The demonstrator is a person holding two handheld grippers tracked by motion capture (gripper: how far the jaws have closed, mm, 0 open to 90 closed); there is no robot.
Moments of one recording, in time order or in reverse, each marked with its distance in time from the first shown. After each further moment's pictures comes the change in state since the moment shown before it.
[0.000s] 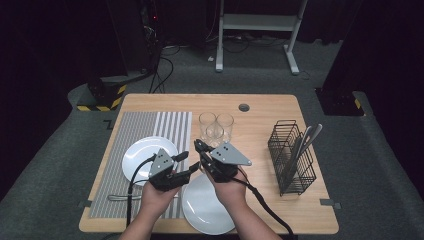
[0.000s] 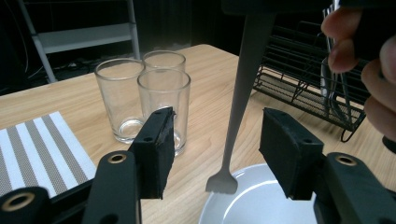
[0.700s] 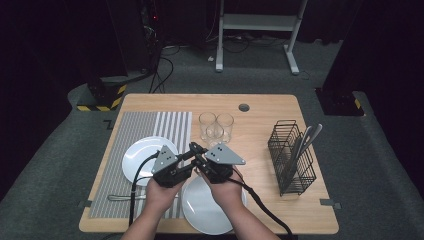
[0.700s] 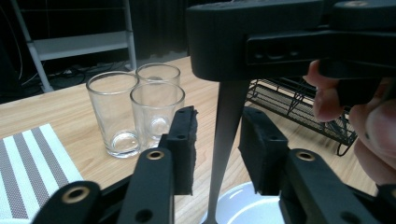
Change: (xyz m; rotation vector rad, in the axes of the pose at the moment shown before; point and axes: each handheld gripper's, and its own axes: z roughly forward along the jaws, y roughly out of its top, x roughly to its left) left arm -0.002 0.006 0.009 -0.036 -0.014 -0.008; right arm 0.007 -0.005 0.009 0.032 0.034 0.005
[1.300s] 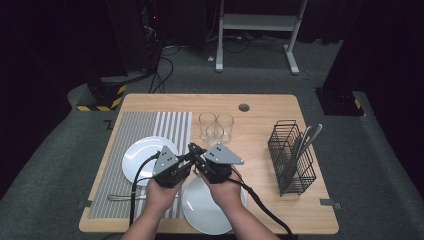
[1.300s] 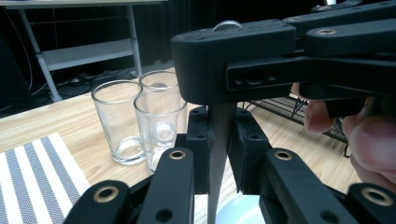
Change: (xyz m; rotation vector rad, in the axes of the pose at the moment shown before) left arm -0.003 0.002 -0.001 -0.014 0.020 0.041; right arm 0.001 -0.003 0.003 0.009 0.011 0.007
